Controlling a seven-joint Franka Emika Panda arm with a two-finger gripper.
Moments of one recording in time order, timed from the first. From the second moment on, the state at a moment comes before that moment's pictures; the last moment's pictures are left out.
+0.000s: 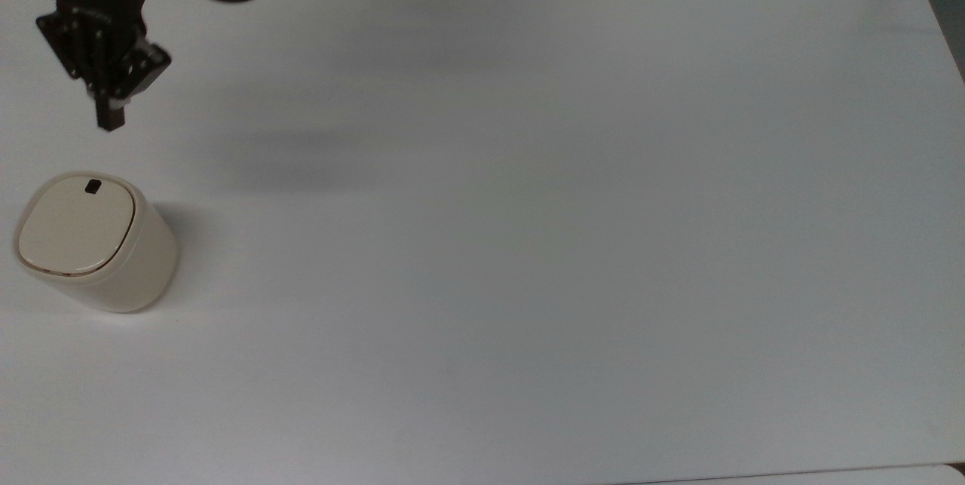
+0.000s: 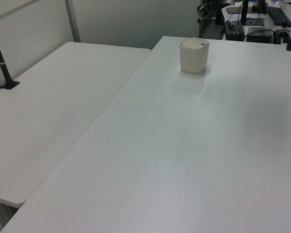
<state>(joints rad) -0.25 0.20 -0.08 -1.68 -0.03 2.46 0.13</state>
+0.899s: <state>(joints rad) -0.31 0.39 -0.10 -1.70 0.07 2.67 0.14</state>
